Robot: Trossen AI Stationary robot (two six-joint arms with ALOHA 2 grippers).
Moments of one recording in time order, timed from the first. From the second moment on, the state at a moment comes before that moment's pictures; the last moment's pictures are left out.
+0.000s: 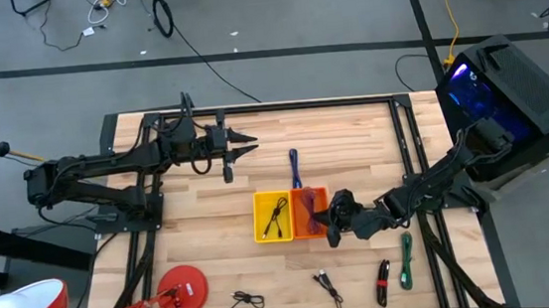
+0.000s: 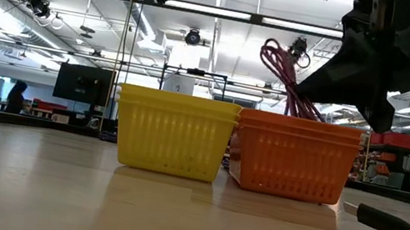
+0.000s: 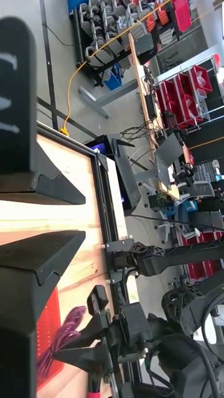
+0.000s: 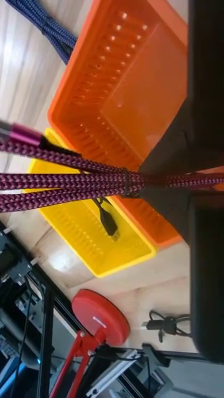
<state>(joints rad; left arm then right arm) 0.27 1.13 0.76 0.29 0.12 0.26 0.49 1.46 0.60 0.25 0.61 0.96</state>
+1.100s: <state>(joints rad) 0.38 1.23 0.76 -0.06 -0.38 0.59 0.32 1.34 0.60 0.42 0.71 0.35</state>
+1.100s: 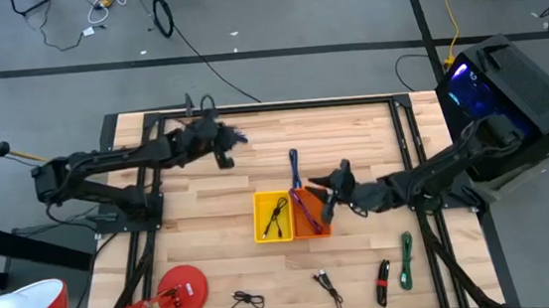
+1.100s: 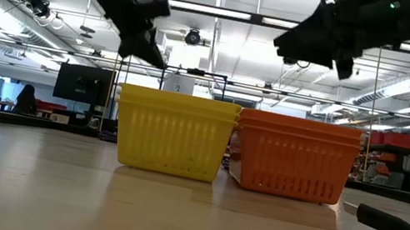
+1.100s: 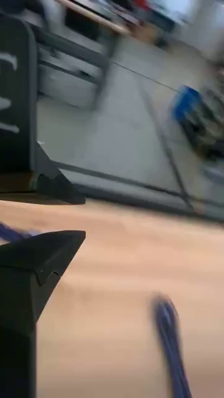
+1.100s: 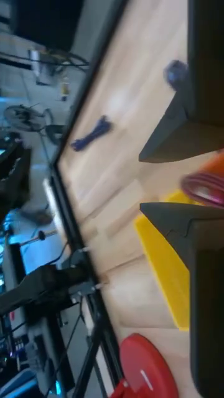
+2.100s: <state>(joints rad) 0.66 1.72 1.11 -0.52 -0.10 0.89 0.21 1.30 0.60 0.40 0.48 0.25</state>
